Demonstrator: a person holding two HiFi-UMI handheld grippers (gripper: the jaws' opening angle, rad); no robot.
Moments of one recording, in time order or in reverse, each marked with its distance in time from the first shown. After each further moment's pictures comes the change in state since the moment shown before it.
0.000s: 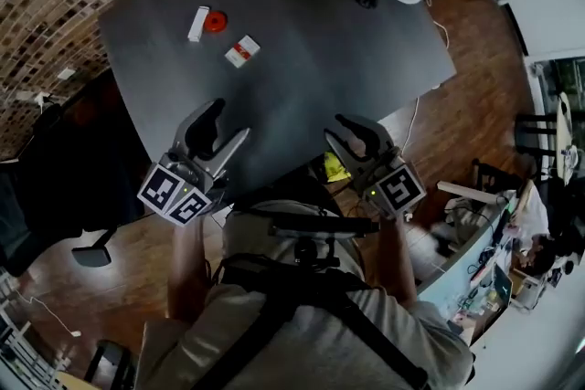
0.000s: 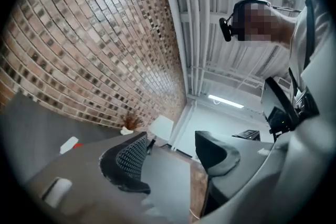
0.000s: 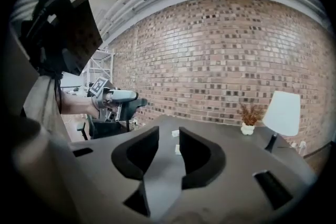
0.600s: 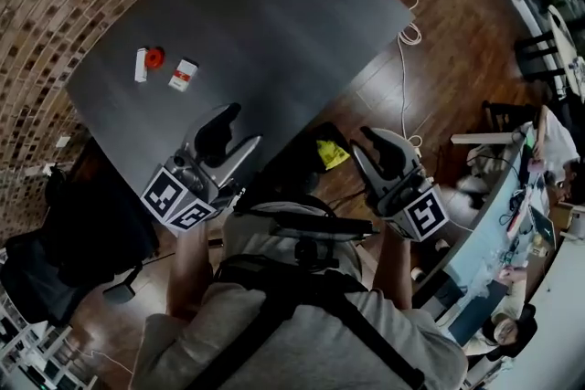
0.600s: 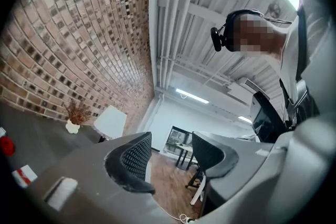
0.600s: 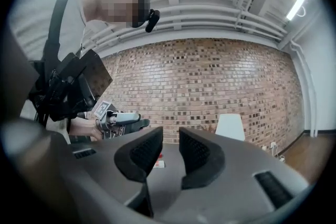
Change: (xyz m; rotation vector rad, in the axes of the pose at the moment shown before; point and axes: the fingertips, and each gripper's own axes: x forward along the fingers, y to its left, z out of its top) left arm 0.111 -0.155 -0.028 0.046 0.077 -0.382; right arm -0.201 -0.034 0.001 0.090 -0.303 -0.317
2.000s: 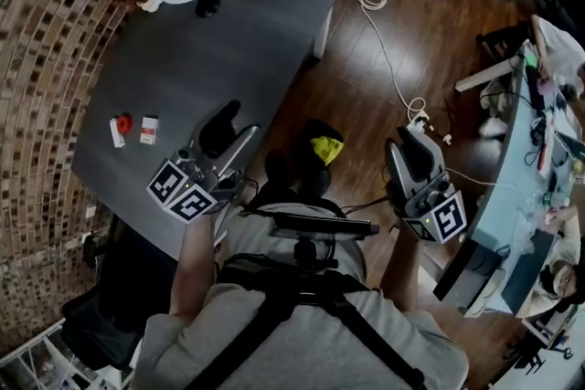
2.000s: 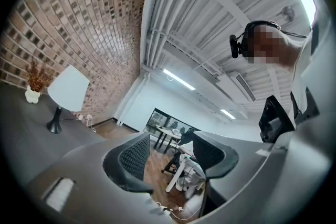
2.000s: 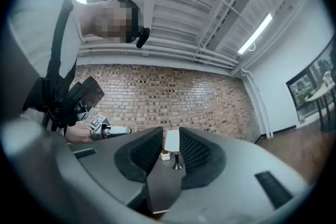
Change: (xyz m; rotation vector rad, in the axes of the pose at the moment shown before) left arm 0.155 -0.075 -0.077 -0.098 0.215 -0.198; right arm -0.219 -0.101 -0.015 0.084 -0.240 -0.457
